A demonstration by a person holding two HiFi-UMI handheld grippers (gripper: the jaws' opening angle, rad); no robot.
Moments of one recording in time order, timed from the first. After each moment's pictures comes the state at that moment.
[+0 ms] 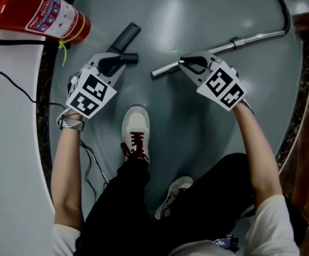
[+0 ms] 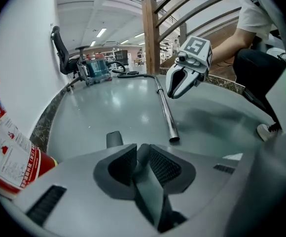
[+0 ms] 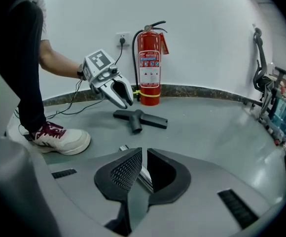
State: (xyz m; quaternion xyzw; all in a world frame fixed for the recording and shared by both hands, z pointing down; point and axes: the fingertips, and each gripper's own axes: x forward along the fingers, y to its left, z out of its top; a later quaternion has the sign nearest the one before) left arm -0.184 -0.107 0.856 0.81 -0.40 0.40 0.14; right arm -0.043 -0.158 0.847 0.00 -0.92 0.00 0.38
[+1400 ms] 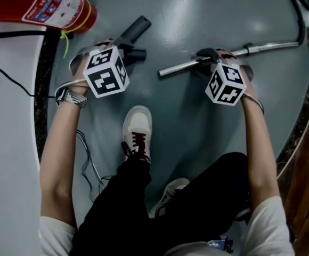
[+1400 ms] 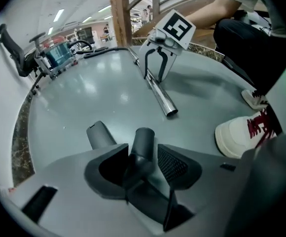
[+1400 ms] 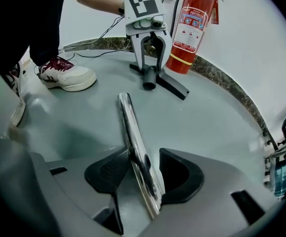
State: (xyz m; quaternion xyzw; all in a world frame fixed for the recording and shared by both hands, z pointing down) left arm -0.183 -0.114 0.919 0.79 -0.23 0.55 0.13; right arm -0.015 -0.181 0.934 -0.13 -0.81 -0.19 0.54
